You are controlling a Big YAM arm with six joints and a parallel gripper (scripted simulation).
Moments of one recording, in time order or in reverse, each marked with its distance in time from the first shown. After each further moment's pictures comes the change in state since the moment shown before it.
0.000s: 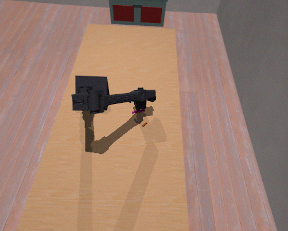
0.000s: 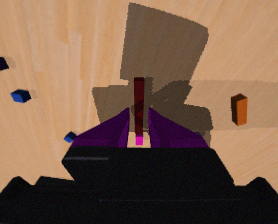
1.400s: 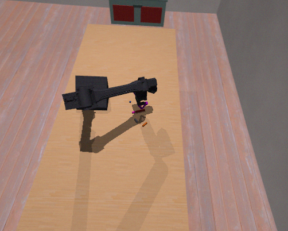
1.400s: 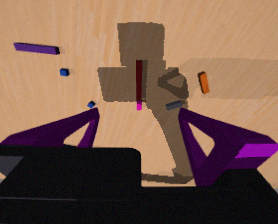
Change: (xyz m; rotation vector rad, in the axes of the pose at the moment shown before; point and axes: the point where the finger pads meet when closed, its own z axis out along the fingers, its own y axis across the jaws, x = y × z) arm 0.000 0.000 -0.087 0.004 -0.002 -0.002
